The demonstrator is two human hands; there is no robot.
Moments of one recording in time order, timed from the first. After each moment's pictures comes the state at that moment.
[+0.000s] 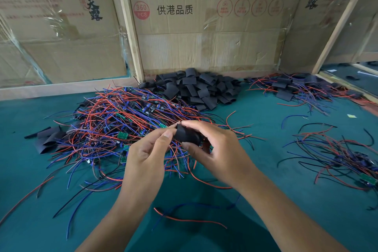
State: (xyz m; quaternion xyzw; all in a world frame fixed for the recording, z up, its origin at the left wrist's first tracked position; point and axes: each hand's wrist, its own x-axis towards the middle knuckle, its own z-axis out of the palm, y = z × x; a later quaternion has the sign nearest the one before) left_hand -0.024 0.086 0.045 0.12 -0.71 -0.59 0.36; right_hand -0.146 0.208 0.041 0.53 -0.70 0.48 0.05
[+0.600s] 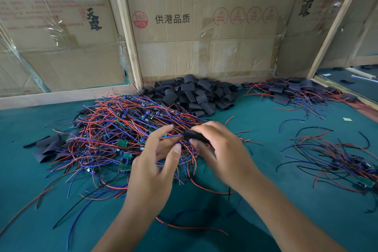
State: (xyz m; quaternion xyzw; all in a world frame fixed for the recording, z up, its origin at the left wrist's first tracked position) left_hand -0.023 0.083 0.033 0.12 -0.79 -0.49 0.35; right_hand -0.156 0.209 0.040 0.52 -0.74 0.40 0.15
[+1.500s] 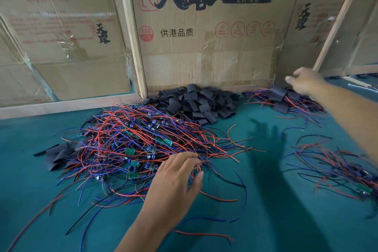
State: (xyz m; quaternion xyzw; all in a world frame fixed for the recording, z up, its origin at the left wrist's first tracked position) left_hand -0.028 0.085 0.023 0.04 -0.95 -0.18 0.27; right_hand -0.399 0.290 0.152 0.09 -0.95 0.30 0.05
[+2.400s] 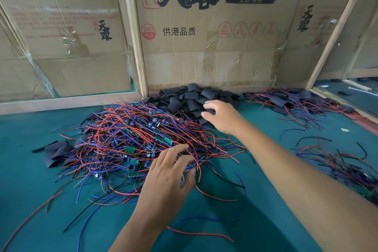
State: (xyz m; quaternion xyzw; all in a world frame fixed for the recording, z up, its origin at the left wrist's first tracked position) left_hand -0.025 0.077 0.021 0.08 -0.94 -0.18 0.28; right_hand -0.274 0.151 0.071 0.39 -0.88 0.27 -0.02
